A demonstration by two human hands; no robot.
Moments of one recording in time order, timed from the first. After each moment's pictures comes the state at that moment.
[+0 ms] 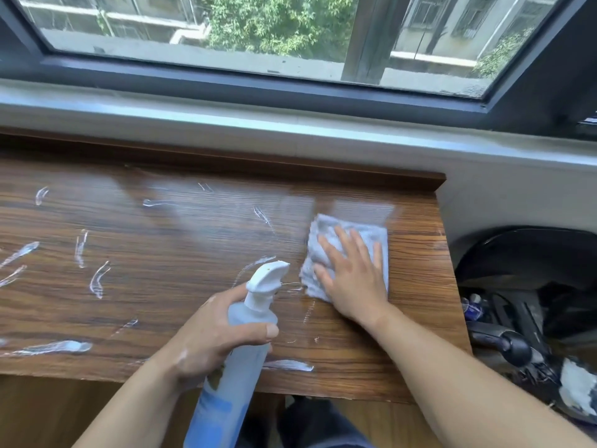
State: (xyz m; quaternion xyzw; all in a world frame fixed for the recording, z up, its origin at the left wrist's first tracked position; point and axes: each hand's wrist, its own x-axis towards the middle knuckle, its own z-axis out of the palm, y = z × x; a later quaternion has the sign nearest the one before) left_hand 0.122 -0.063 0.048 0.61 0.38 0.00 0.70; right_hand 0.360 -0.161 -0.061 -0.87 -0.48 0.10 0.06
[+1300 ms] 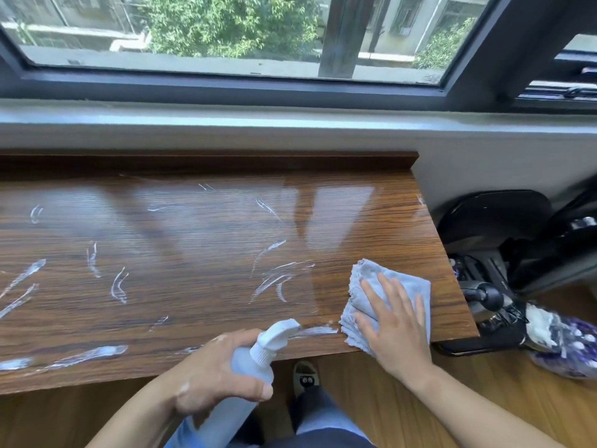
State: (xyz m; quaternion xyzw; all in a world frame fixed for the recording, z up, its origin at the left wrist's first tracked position) left_hand 0.036 -0.044 0.032 0.75 0.23 -0.21 0.58; right_hand 0.263 -0.288 -0.075 -0.93 -0.35 0.05 0.06
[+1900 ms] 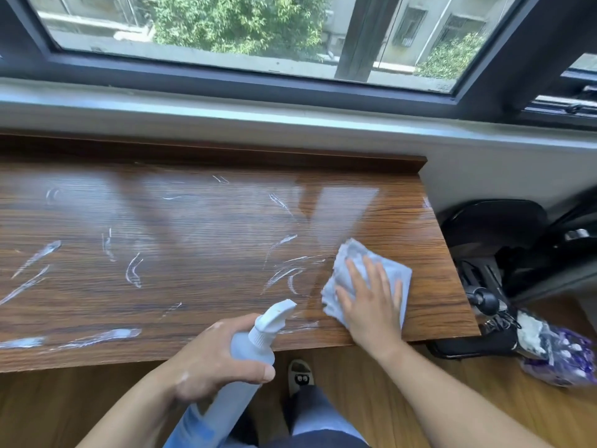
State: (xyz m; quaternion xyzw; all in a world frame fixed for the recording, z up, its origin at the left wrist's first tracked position) left_hand 0.007 -0.035 0.040 0.73 0.24 -0.15 0.62; right_hand 0.238 -0.221 -0.070 -0.95 -0.31 0.05 0.06
